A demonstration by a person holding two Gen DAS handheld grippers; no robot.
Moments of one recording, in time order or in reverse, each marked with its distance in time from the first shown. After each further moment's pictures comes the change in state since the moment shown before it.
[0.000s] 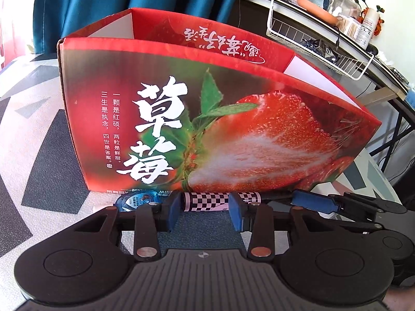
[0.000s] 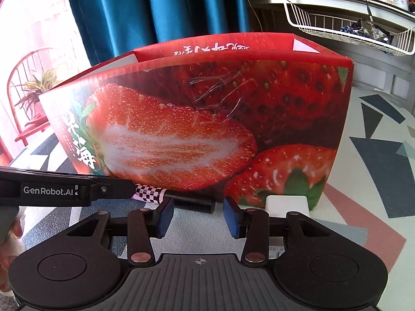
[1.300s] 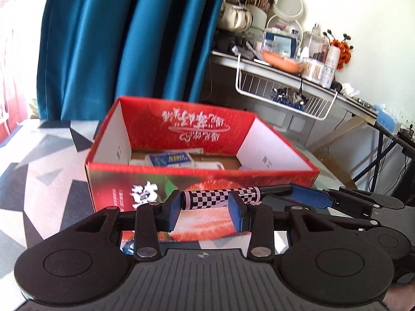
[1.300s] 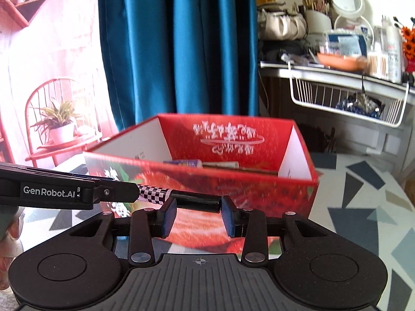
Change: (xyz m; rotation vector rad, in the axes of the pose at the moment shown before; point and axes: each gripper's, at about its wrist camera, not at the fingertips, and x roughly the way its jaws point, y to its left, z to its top) left arm -0.092 -0.040 0.026 0.090 -0.239 -0.007; right arm -0.087 0.026 0.033 -0.106 -0.242 -0.009
